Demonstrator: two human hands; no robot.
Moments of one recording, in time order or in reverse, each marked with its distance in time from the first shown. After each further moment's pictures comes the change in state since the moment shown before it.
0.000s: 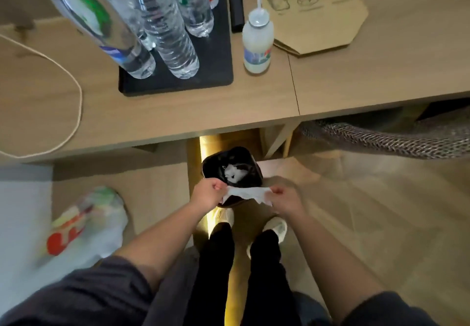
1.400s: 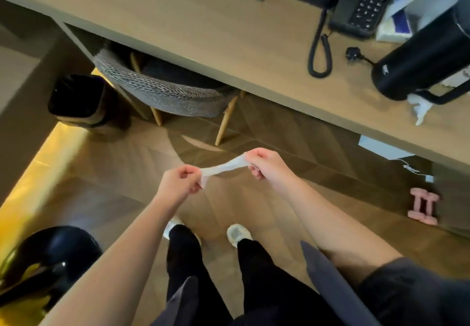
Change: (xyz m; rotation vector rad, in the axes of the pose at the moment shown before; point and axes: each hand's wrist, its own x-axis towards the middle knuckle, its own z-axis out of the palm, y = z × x) left_hand -0.252 0.400 0.635 -0.803 0.347 0.026; right_hand 0.001 0.171 -0.750 -0.170 -0.369 -0.364
